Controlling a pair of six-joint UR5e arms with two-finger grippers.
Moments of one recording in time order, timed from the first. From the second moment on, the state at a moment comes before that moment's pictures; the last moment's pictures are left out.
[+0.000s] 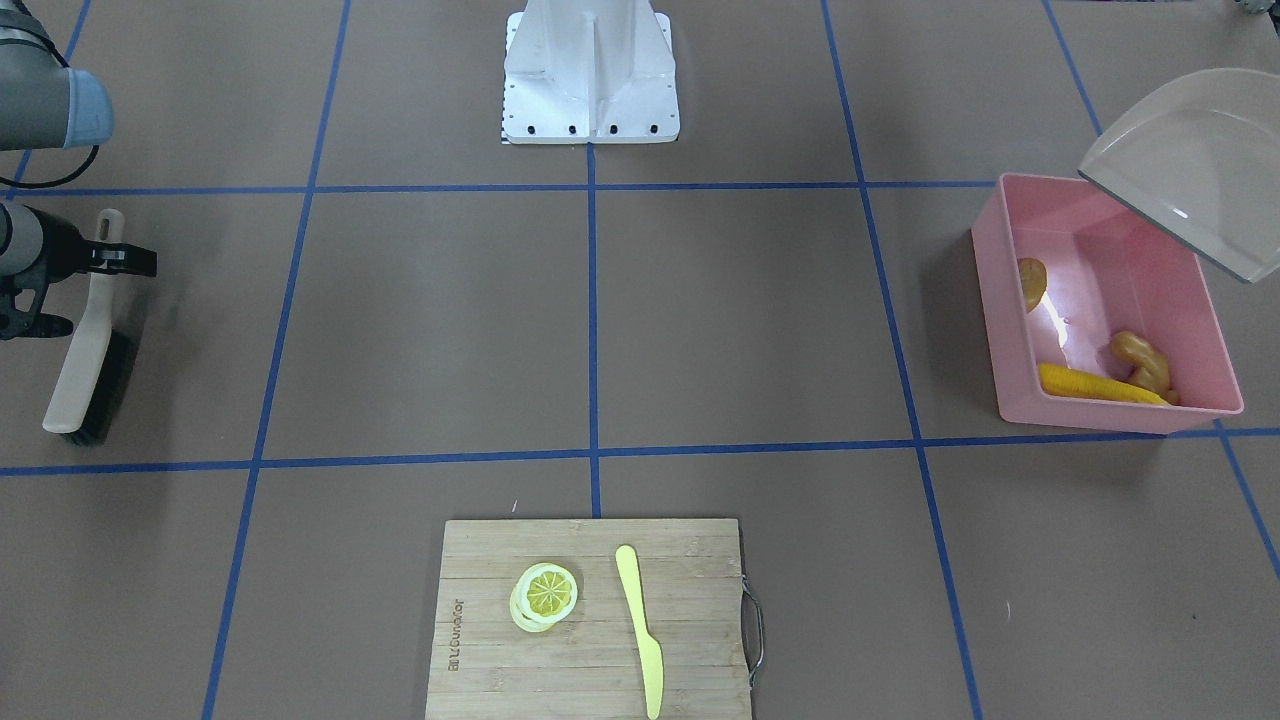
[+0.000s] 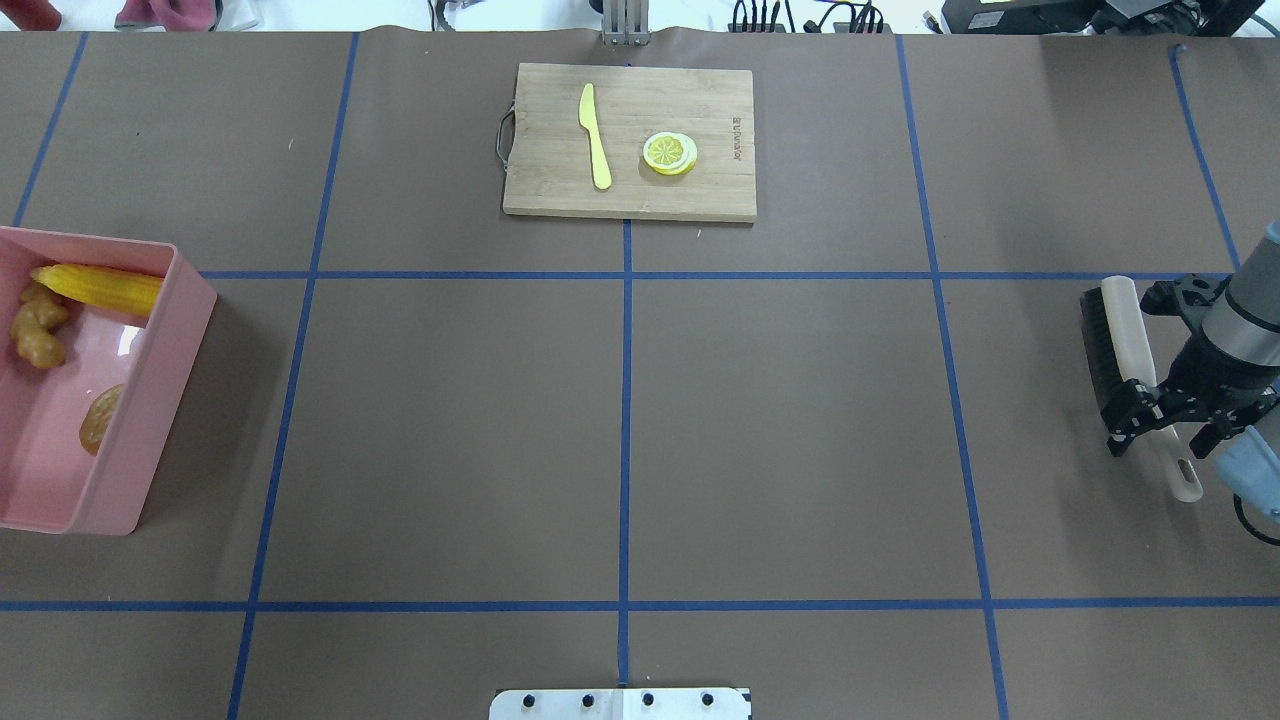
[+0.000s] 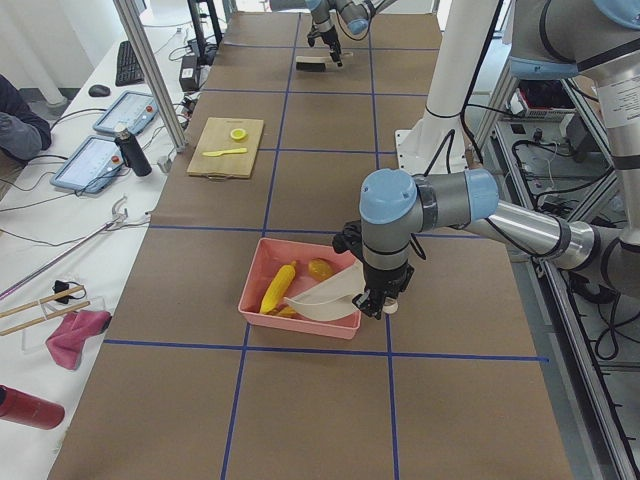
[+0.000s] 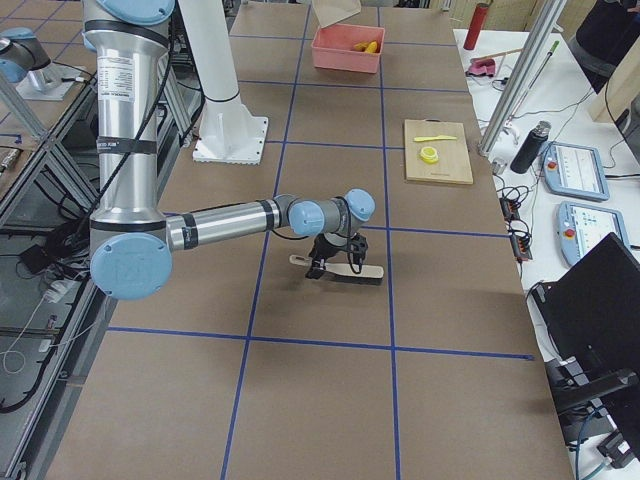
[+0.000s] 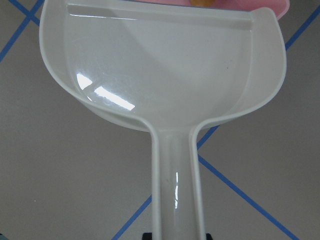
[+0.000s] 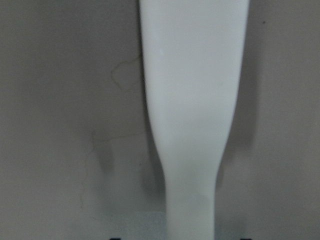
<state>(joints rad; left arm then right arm) -1.75 -1.21 -2.24 -1.06 -2.33 1.17 0.96 -1.61 1.75 -1.66 2.39 0.53</state>
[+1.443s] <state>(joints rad) -0.88 -1.43 -1.95 -2.38 -2.29 0.33 1.51 -1.56 1.86 -1.66 2.25 0.28</state>
